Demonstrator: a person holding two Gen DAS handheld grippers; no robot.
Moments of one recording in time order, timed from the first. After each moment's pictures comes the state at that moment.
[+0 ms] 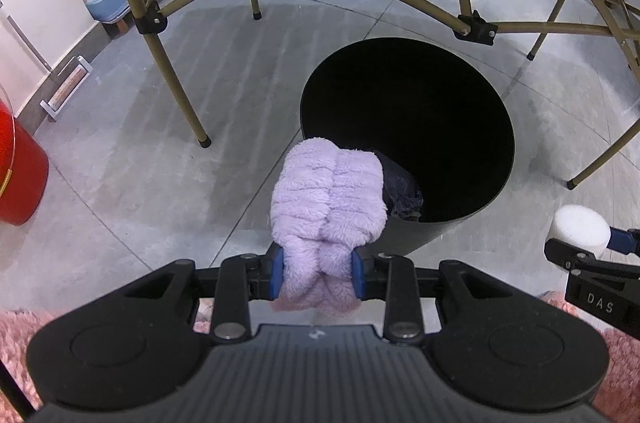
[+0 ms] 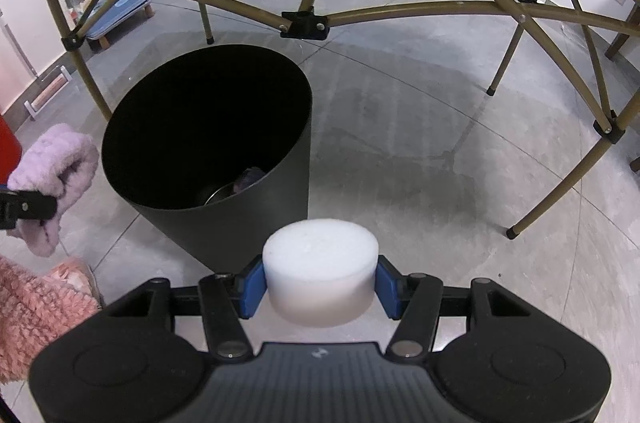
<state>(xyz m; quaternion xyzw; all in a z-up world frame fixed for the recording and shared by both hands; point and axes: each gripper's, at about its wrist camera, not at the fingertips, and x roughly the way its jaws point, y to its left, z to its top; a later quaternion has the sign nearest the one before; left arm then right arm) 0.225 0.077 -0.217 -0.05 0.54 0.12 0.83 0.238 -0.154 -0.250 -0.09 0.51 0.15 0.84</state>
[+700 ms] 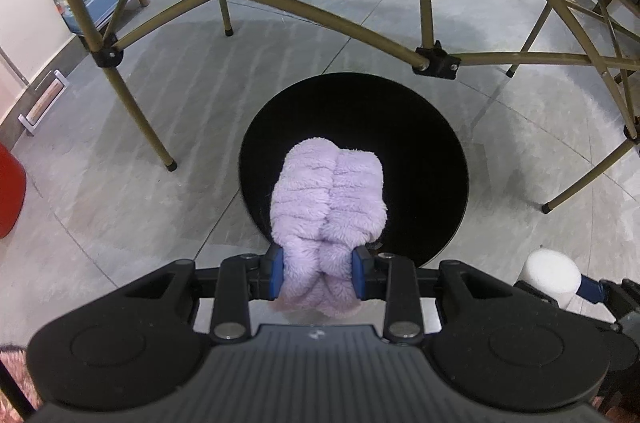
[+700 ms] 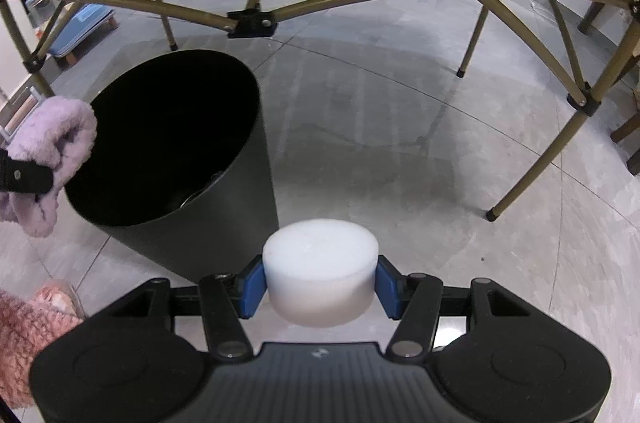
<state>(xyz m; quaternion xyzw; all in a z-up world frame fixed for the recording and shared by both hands) 0.274 0.046 -0.206 -0.07 0.53 0.10 0.84 0.251 -0.174 -0.257 -0.07 0.52 0.10 0.85</state>
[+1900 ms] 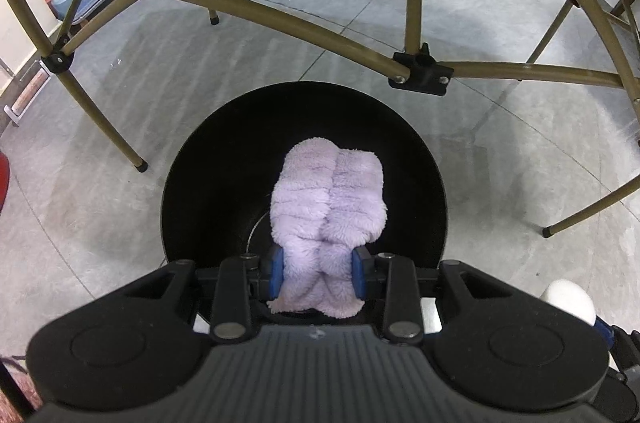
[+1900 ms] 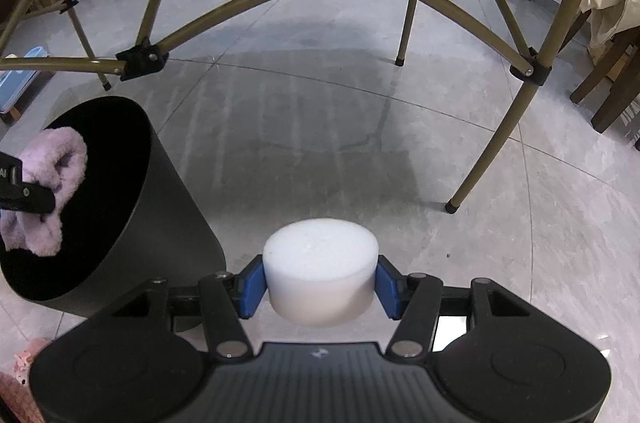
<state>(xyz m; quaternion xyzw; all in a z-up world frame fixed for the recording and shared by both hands) 0.339 0.017 -0.239 -0.09 0.55 0.12 0.82 0.289 -0.215 -0.275 -0.02 0.51 0.02 0.86</state>
